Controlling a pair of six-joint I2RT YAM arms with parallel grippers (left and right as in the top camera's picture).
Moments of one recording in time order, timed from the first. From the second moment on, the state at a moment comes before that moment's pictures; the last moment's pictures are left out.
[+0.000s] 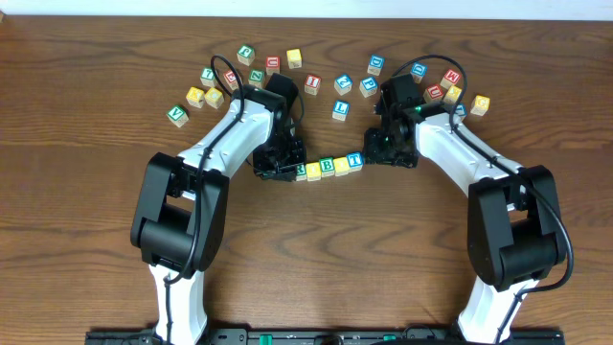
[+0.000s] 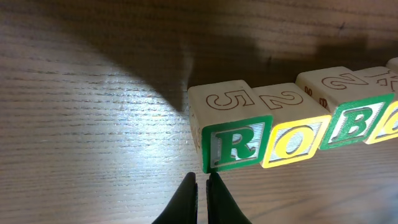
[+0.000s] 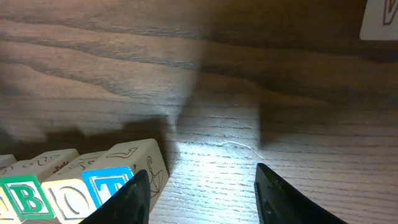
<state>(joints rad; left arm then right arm) -0.38 2.07 1.52 -1.05 0.31 -0.49 0.30 1.97 1.33 -0.69 -0.16 0.33</state>
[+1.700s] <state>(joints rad) -0.37 2.07 1.52 -0.94 0.28 -0.40 0.33 1.97 1.28 -0.62 -0.12 0.50</state>
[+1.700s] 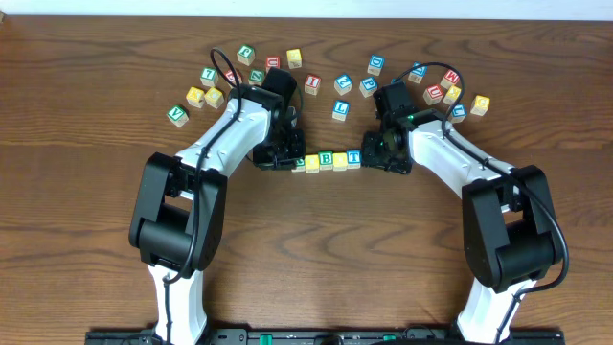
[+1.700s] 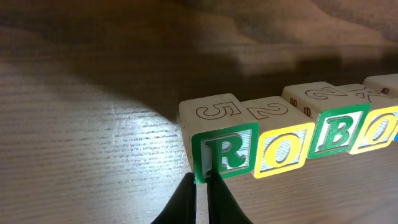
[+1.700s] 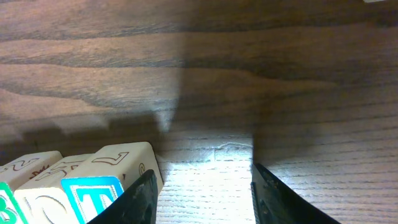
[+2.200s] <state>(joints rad) -0.36 2.07 1.52 -0.94 0.28 -0.36 0.33 1.97 1.28 -0.62 -0.13 0.51</state>
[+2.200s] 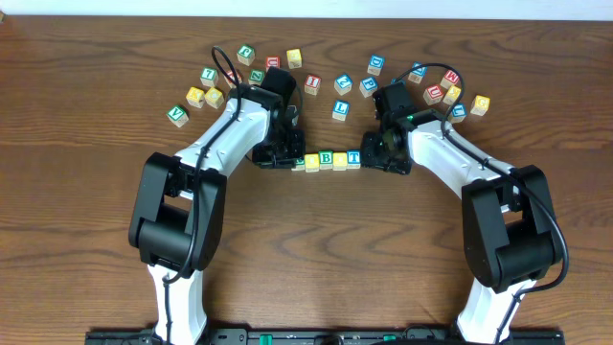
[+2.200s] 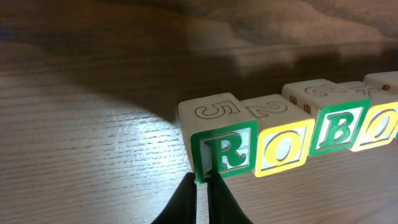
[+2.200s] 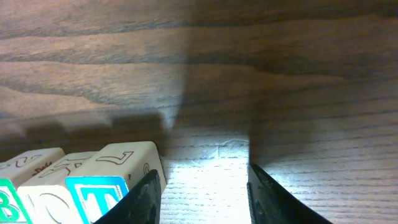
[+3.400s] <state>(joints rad) 0.05 1.44 1.57 -1.04 0.03 -0.29 0.47 1.89 1.43 -0.52 -0.14 0.44</state>
